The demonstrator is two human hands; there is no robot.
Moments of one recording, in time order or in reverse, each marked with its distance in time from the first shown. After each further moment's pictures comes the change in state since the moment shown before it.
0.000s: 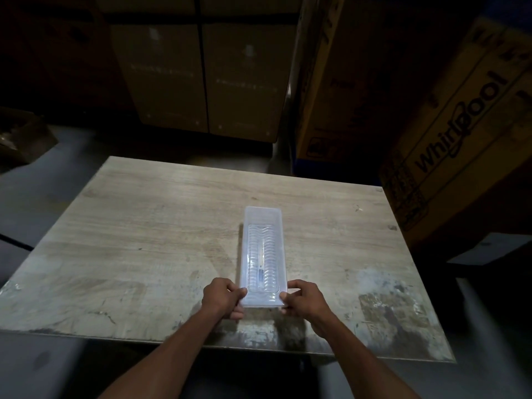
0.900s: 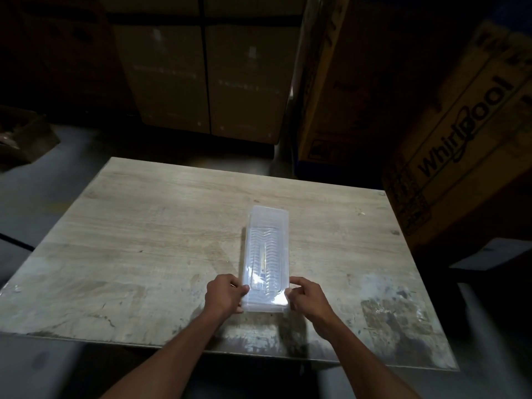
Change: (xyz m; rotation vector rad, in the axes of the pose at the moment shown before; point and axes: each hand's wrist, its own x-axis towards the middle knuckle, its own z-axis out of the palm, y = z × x) left_hand 0.011 0.009 0.003 0.099 0.045 0.100; right_hand 0.008 -0.005 -0.004 -0.167 0.041 -0.118
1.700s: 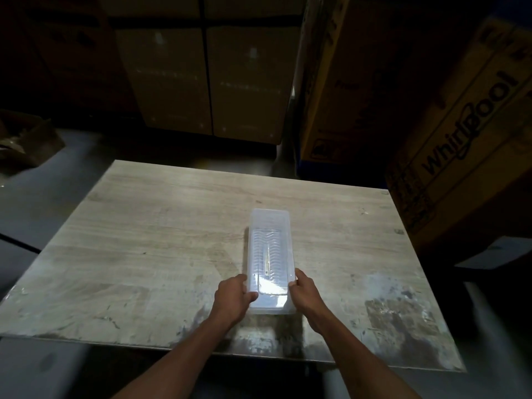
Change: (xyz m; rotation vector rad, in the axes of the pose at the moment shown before) left_hand -0.003 -0.002 0.006 0.397 -0.058 0.226; right_hand 0.027 -0.001 0.025 -0.097 0.037 0.026
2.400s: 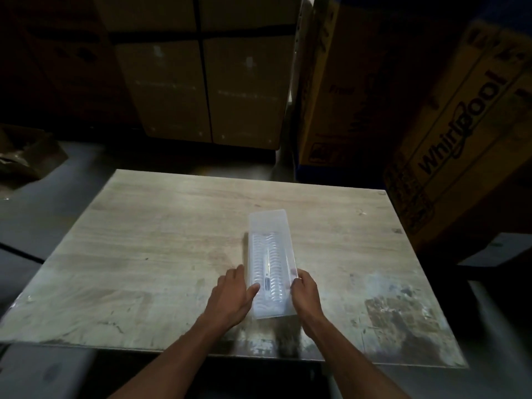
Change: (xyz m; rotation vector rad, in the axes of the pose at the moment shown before) left_hand -0.013 0.009 -0.015 0.348 -0.038 0.155; right_hand -0.023 -0.014 0.007 0.273 0.176 0.039
